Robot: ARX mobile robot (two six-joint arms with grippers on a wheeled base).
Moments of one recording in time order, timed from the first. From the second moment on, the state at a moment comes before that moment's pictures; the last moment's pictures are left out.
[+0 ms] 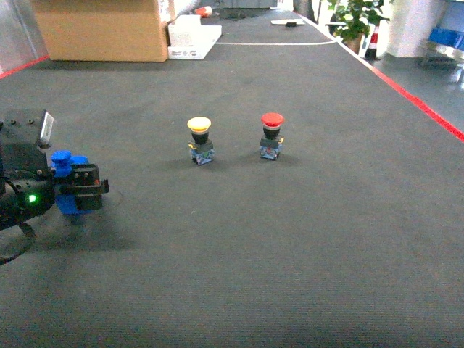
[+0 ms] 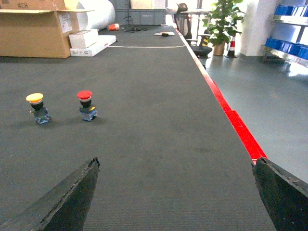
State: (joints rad) left arm 0.00 2.16 0.89 0.85 -0.06 -0.02; right arm 0.00 0.00 0.01 -0.01 0.00 0.00
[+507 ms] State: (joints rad) left arm -0.01 2.06 0.72 0.97 -0.10 -0.03; right arm 0.00 0.00 0.01 -0.01 0.00 0.00
